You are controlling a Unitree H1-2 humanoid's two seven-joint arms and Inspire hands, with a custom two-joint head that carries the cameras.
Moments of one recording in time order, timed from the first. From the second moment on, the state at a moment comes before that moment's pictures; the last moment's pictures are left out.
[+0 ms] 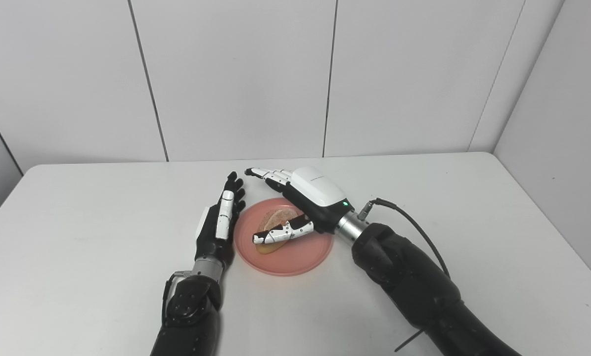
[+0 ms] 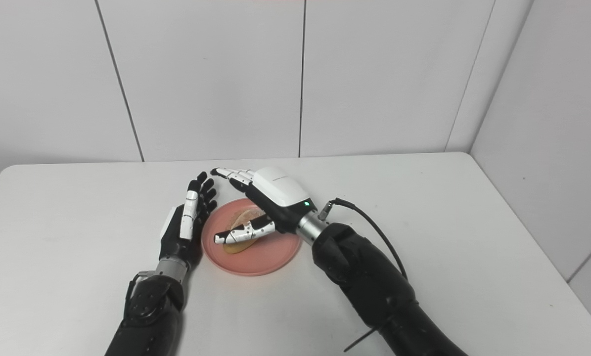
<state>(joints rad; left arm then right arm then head) -0.50 -0.06 0.02 0.62 -0.13 -0.20 -0.09 -0.62 -0.21 0.38 0.39 -0.63 -0.33 0.02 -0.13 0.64</state>
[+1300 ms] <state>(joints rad) -0.45 -0.01 0.04 0.53 -0.15 -0.17 -0.13 -0.40 -0.05 0.04 0.38 -0.08 -0.11 0.02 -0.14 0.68</state>
